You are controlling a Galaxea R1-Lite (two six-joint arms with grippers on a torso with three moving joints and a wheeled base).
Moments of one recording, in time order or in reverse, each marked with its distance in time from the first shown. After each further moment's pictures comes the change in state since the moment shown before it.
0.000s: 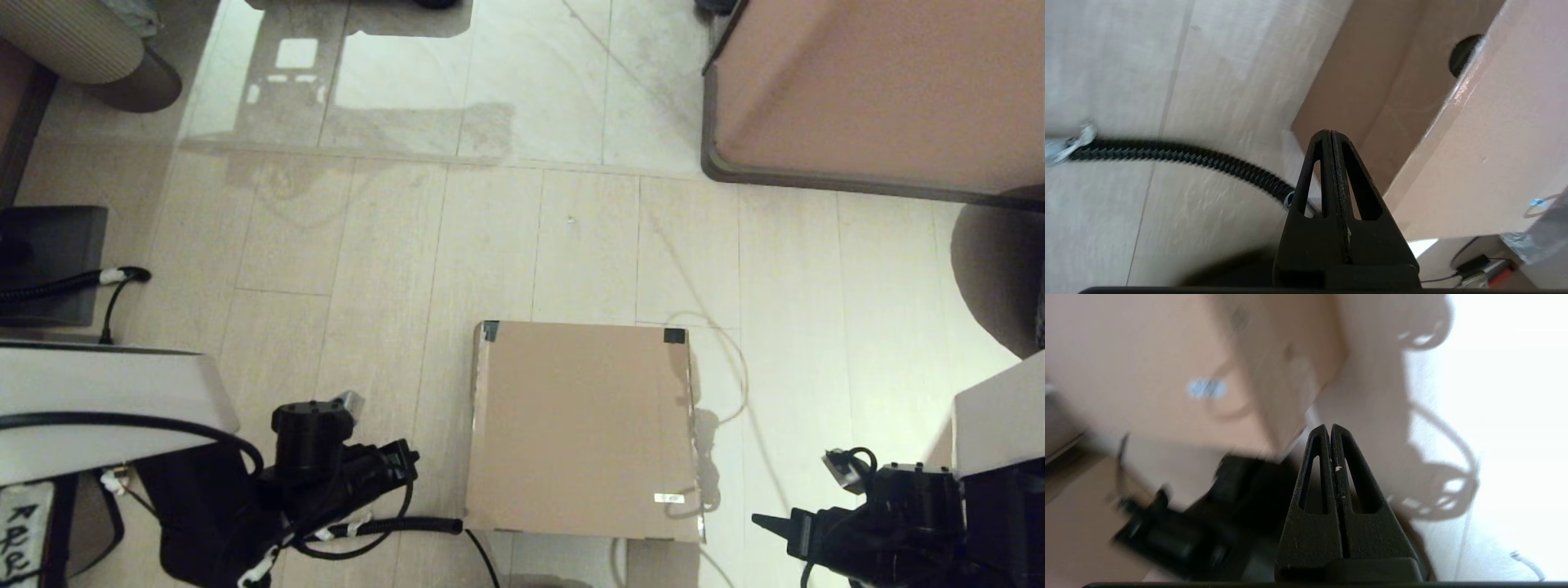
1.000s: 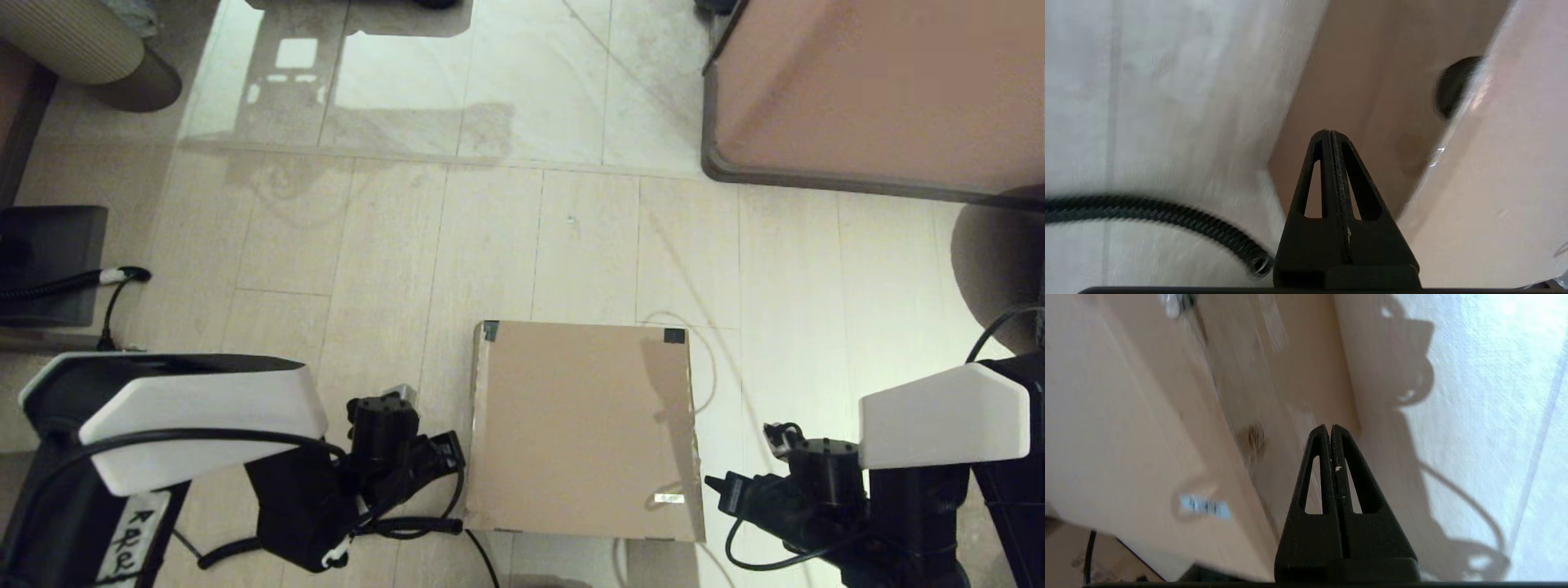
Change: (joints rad) left arm -0.123 0.160 -0.221 0.003 0.121 0.000; right arm 0.191 0.115 -0.255 0.001 -0.257 0.143
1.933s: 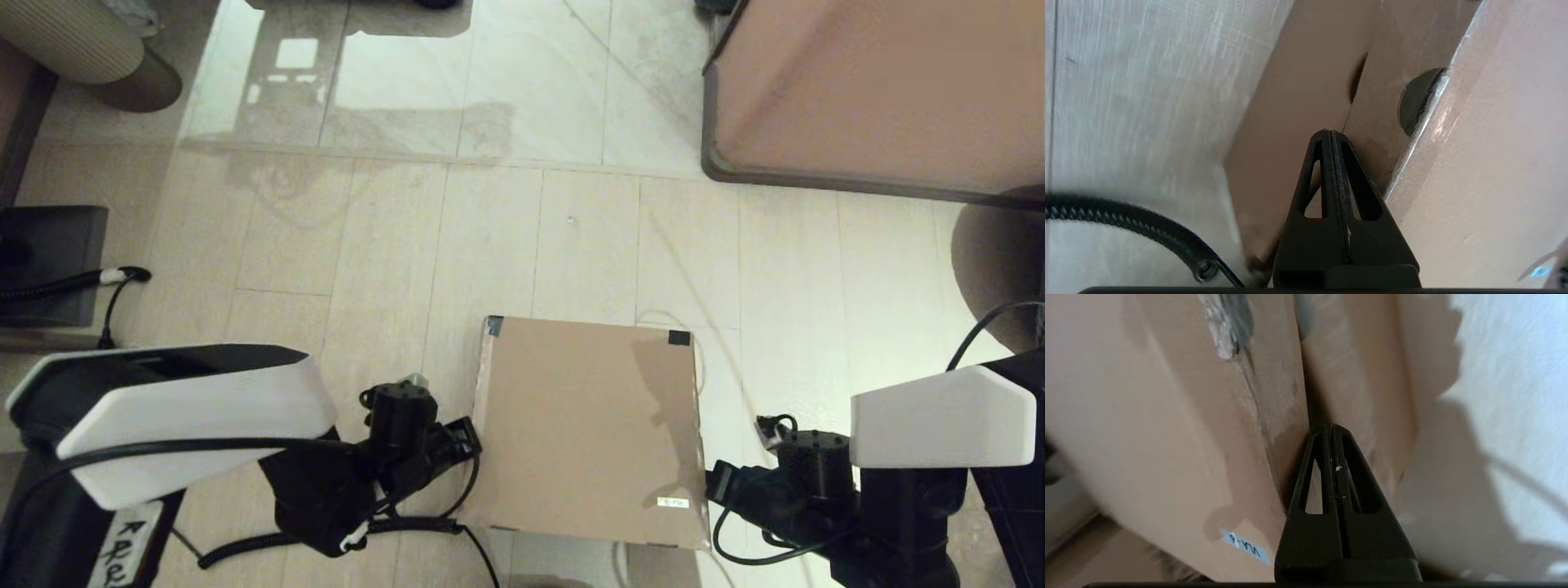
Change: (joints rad) left arm -0.054 -0.041 -0.073 0.094 0.002 -0.116; right arm 0.059 -0.038 -0.012 0.001 0.078 0.168
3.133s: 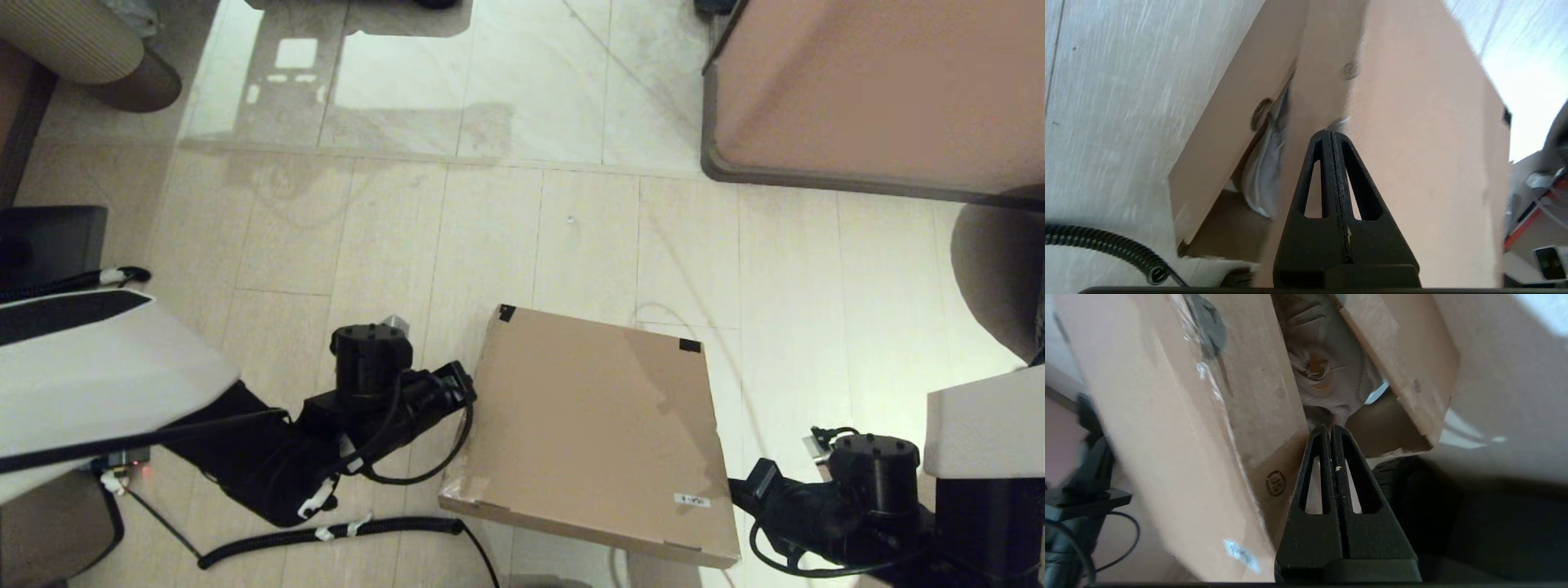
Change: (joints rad) left arm -0.010 -0.275 -0.025 0.160 0.029 -0.026; right arm -0.011 -0.205 0.209 -0.001 0.041 0.405
